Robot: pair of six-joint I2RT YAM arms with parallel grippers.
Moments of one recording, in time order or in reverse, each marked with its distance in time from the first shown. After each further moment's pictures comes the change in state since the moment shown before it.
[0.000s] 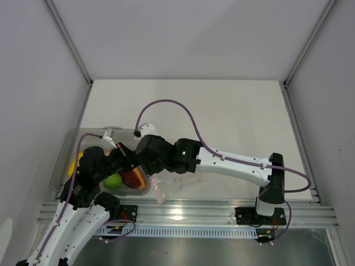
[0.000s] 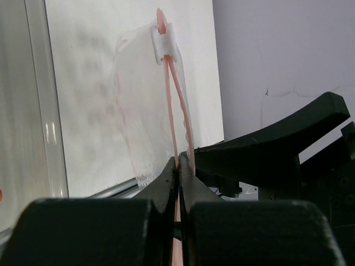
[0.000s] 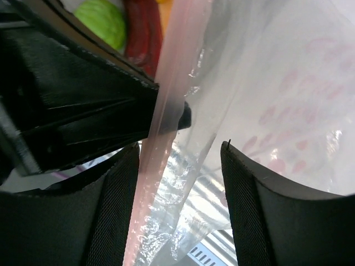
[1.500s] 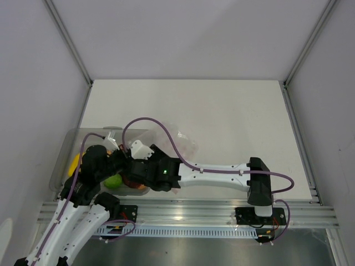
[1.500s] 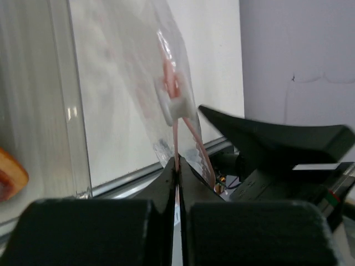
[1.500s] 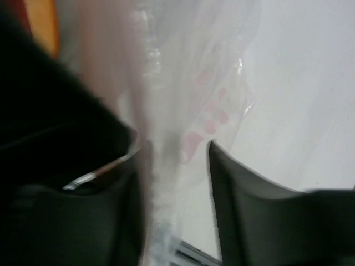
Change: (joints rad) left arm -0.007 0.028 0.013 -0.058 0.017 0.055; right arm 0.126 0.147 -0.003 -0.071 0.521 -0.219
